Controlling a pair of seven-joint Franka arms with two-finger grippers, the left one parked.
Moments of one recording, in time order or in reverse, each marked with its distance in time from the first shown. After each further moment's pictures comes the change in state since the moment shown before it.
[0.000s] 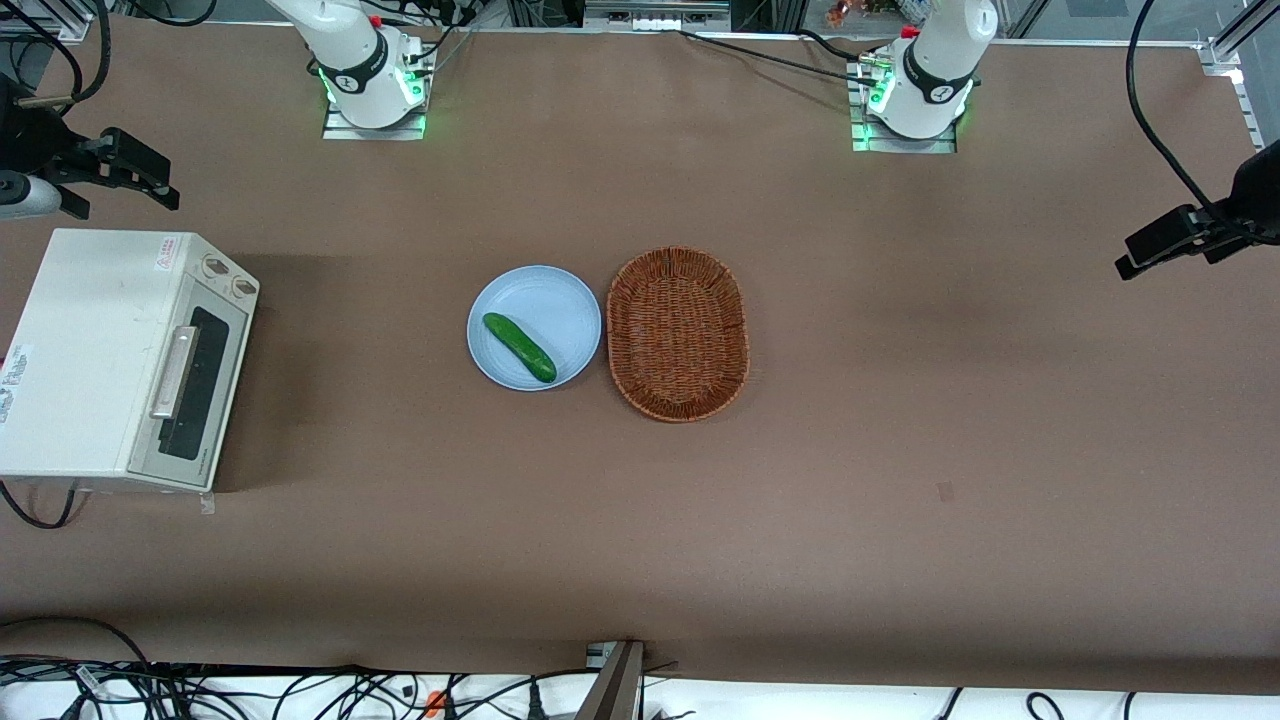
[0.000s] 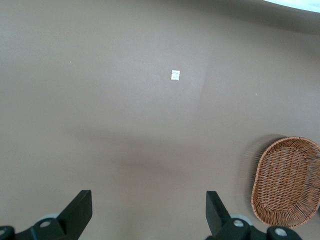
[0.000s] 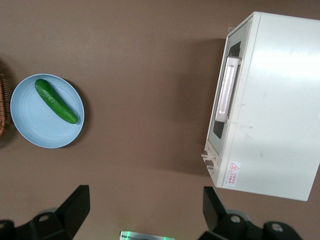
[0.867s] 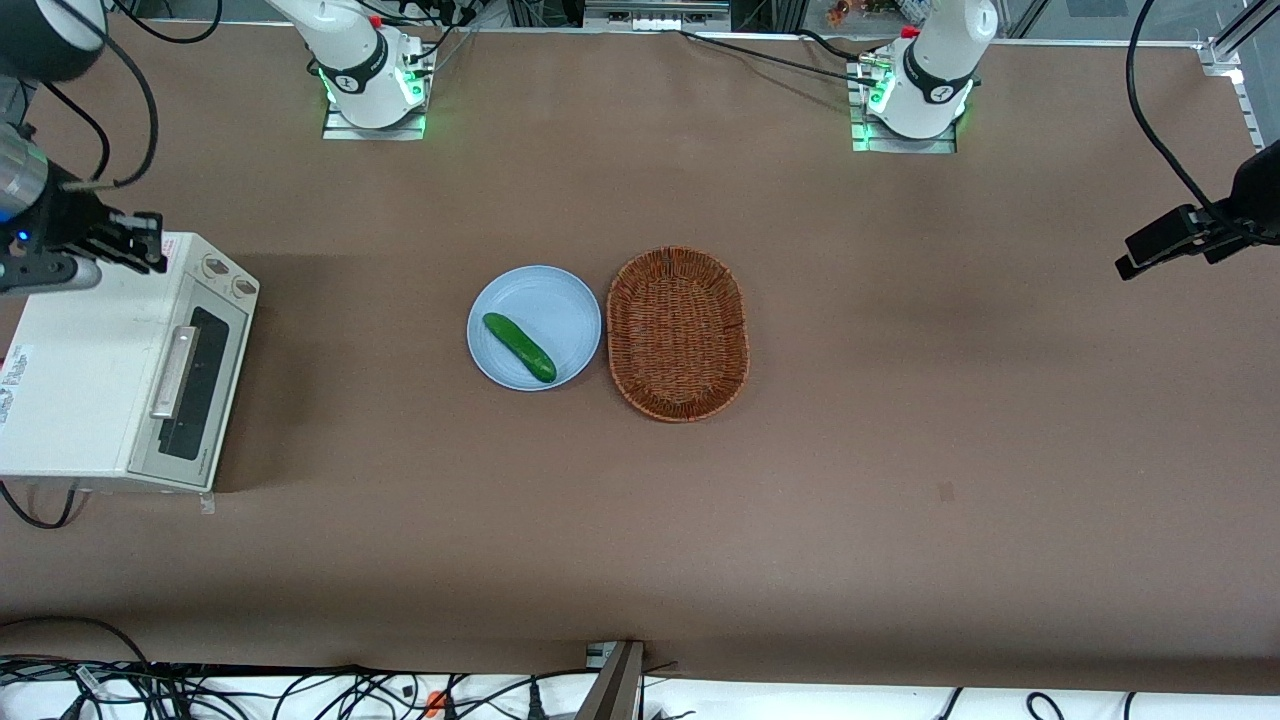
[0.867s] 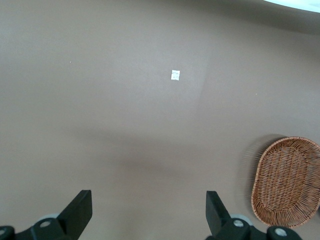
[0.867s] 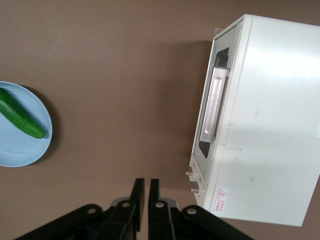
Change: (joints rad) arm -0.001 0.125 -0.016 -0.042 -0.067 0.144 -0.001
